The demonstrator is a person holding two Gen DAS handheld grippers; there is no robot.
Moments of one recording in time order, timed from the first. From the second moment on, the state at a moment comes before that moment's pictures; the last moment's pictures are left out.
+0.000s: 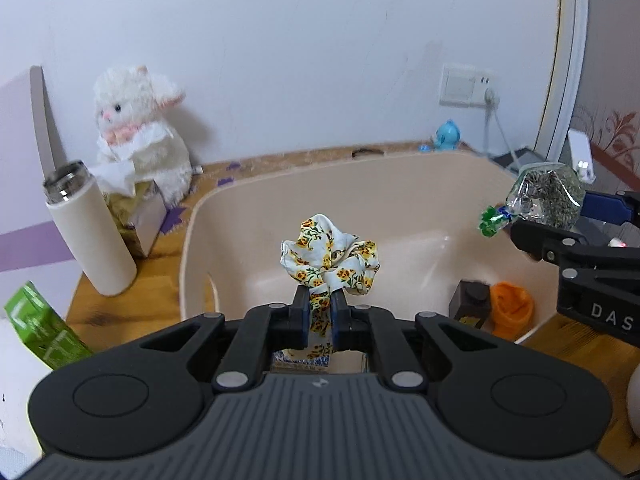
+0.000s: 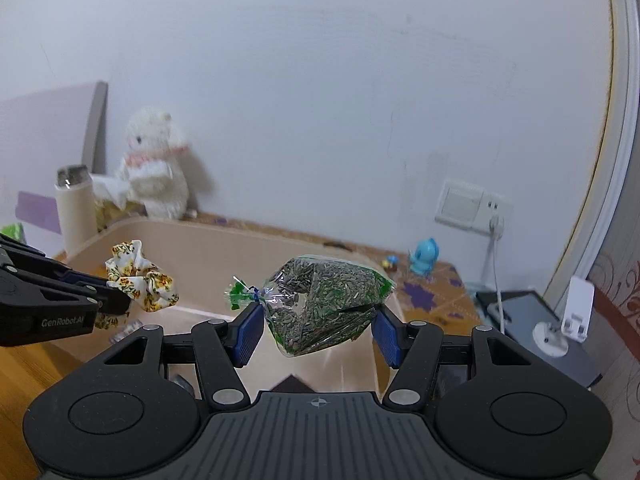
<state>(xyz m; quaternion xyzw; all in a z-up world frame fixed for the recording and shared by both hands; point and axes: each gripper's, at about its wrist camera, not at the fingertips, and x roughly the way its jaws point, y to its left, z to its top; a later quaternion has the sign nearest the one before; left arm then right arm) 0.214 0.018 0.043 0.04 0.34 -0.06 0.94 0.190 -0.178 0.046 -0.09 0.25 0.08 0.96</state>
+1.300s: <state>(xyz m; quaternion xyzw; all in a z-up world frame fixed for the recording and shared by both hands) 0.126 0.044 0.012 0.07 0.39 -0.02 0.92 0.118 -0.168 -0.011 -0.10 0.31 0.10 0.94</state>
